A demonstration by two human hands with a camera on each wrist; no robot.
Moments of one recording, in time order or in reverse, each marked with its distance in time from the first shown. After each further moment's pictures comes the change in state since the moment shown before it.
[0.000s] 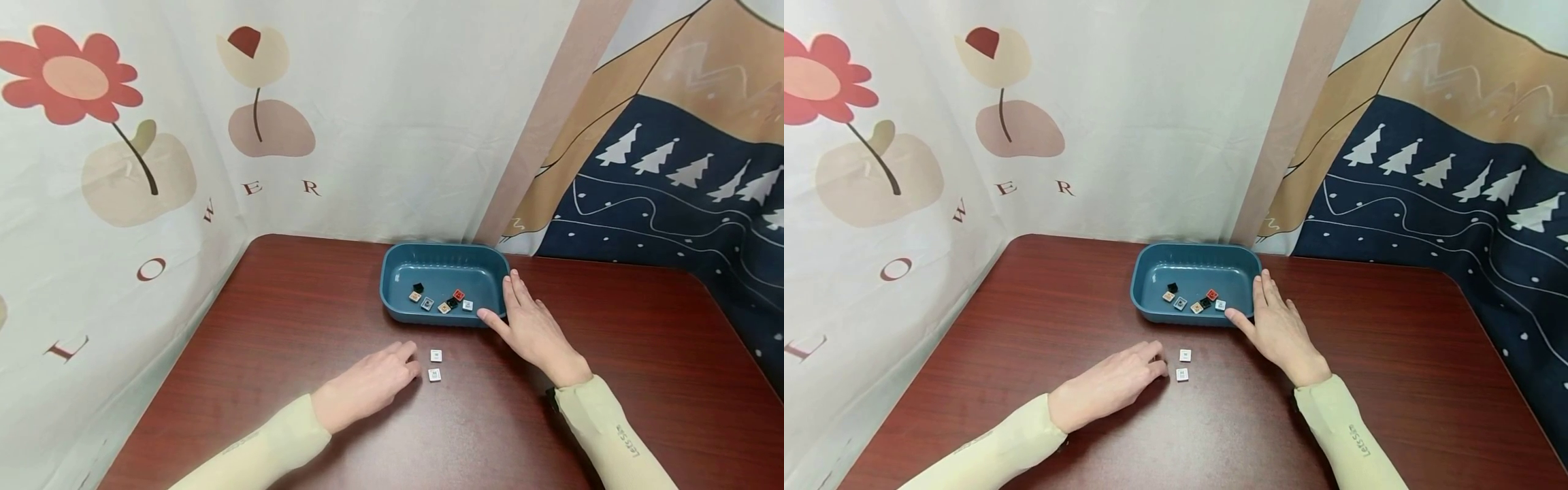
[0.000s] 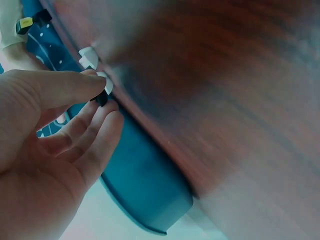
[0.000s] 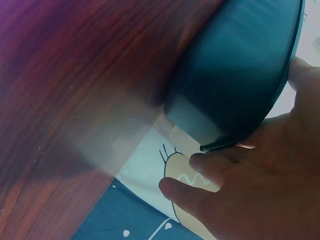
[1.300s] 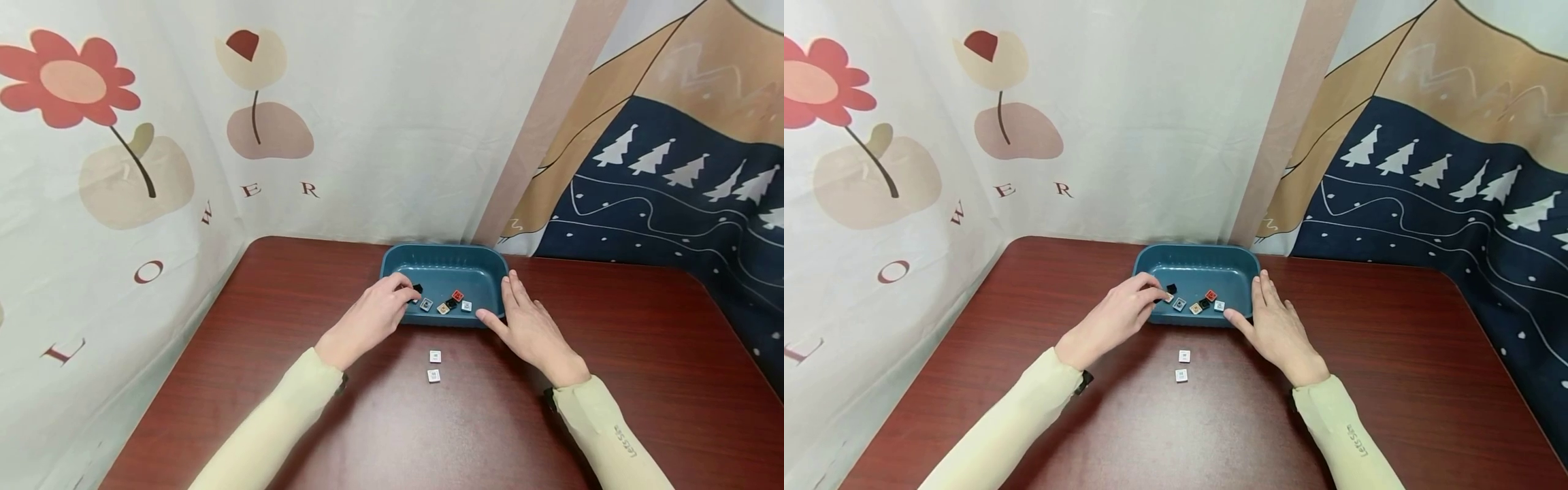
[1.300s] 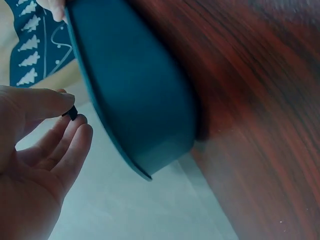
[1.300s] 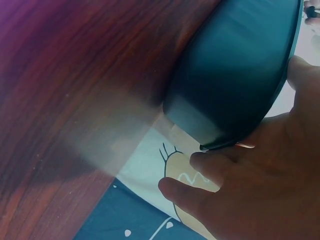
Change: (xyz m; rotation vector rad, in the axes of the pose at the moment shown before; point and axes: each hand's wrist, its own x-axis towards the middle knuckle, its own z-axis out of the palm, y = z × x) left_hand 0.049 -0.064 -0.022 -0.251 0.304 -0.161; right_hand 0.000 0.000 0.001 0.013 -0.002 0.014
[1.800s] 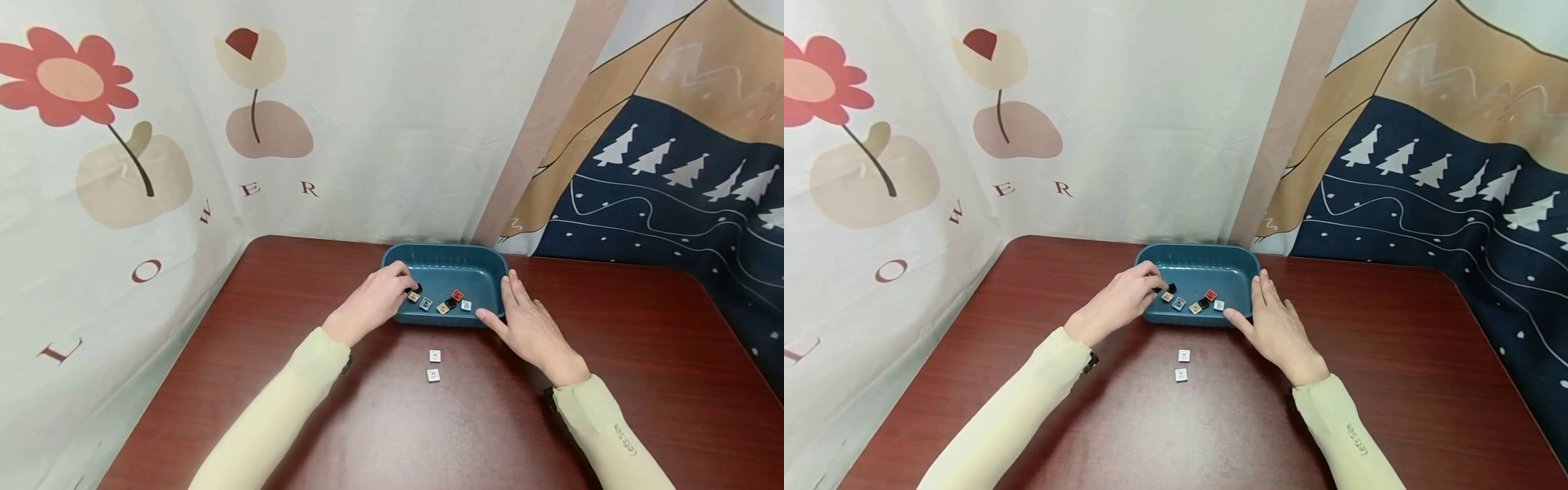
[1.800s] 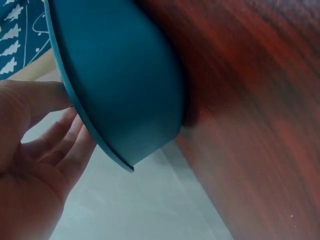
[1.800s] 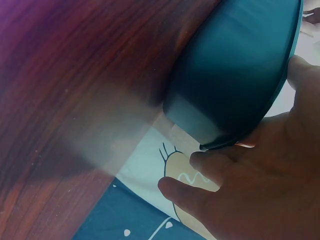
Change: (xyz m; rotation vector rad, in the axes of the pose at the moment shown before) left_hand 0.022 -0.018 0.004 0.025 -0.170 -0.128; right_hand 0.000 -0.001 -0.001 -0.007 -0.010 0.004
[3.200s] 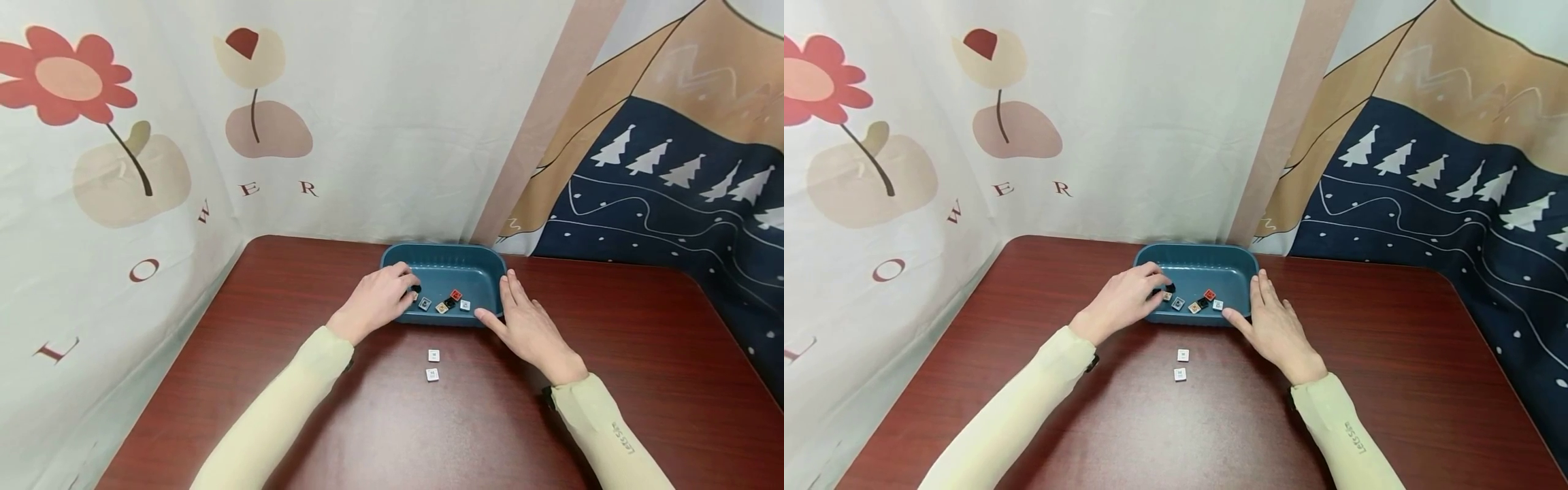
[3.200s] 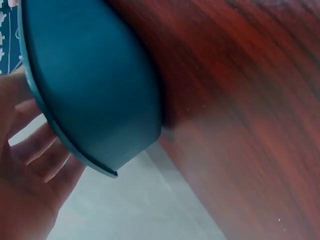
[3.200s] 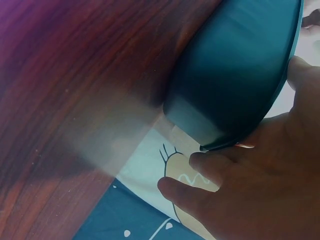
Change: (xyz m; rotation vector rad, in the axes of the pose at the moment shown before) left_hand 0.005 -0.003 0.012 0.119 0.050 0.012; right_hand 0.001 0.000 0.001 0.003 0.005 0.005
